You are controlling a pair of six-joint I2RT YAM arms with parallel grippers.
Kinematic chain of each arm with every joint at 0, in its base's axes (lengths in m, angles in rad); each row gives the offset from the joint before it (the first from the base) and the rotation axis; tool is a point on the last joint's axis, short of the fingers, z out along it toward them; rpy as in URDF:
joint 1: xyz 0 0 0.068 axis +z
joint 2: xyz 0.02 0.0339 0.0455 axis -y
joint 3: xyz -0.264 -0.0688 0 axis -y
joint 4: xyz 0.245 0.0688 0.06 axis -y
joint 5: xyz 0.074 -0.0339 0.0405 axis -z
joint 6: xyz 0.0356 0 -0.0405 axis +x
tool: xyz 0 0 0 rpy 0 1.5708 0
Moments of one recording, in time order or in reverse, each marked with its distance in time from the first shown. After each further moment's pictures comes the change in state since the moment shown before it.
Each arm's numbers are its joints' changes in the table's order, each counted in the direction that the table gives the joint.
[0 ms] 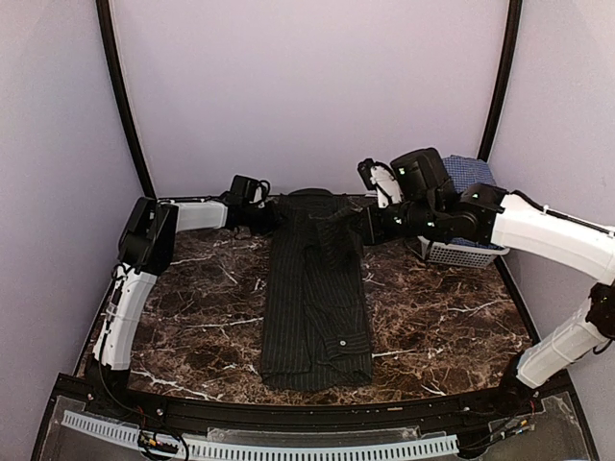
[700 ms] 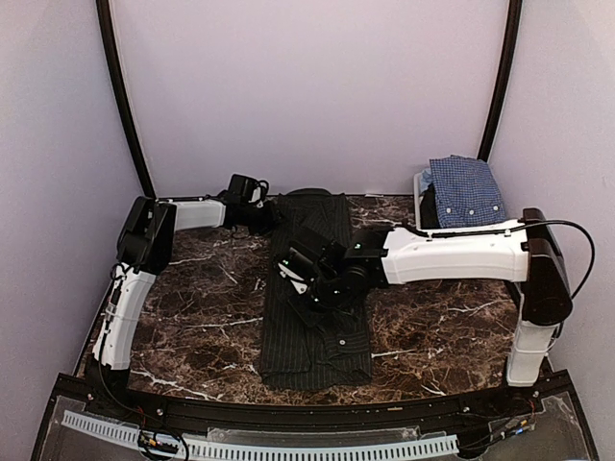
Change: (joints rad) left arm 0.020 0.004 0.006 -0.023 0.051 -0.006; right arm 0.342 -0.459 0.237 -0.267 0.083 0.001
